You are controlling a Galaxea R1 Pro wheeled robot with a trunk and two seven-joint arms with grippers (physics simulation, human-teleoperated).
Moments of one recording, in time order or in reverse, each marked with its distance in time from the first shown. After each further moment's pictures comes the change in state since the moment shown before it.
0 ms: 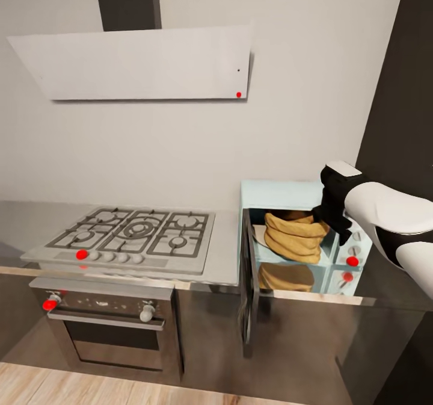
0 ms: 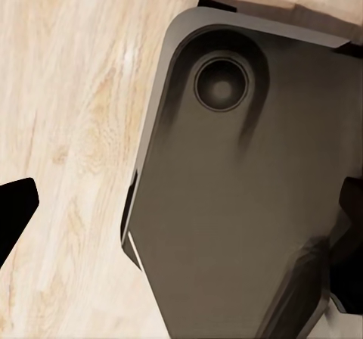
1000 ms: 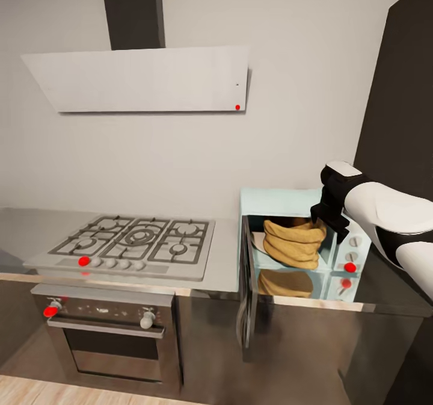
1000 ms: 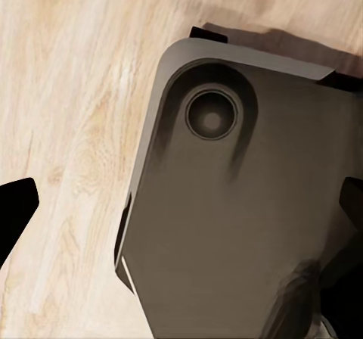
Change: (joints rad) left arm 0.000 0.000 0.000 0.000 0.000 -0.001 0.000; right arm 0.000 0.000 -0.002 -0.001 0.000 0.010 0.045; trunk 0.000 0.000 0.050
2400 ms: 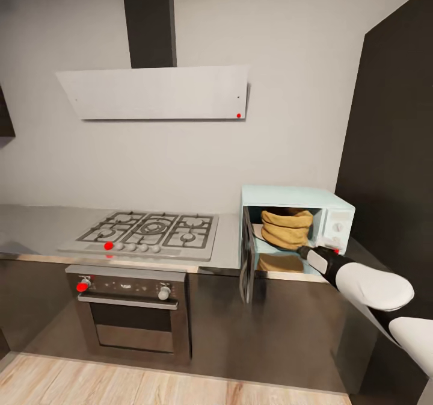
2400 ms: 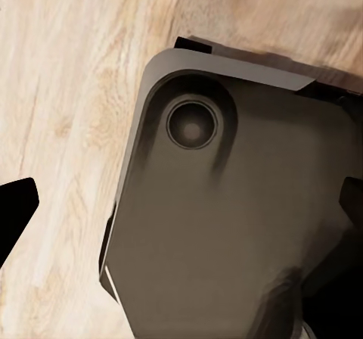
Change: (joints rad) left arm 0.000 -0.016 0.002 0.000 0.000 0.000 0.001; right arm 0.424 -0.022 0.103 0.103 0.897 -0.324 0.993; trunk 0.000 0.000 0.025
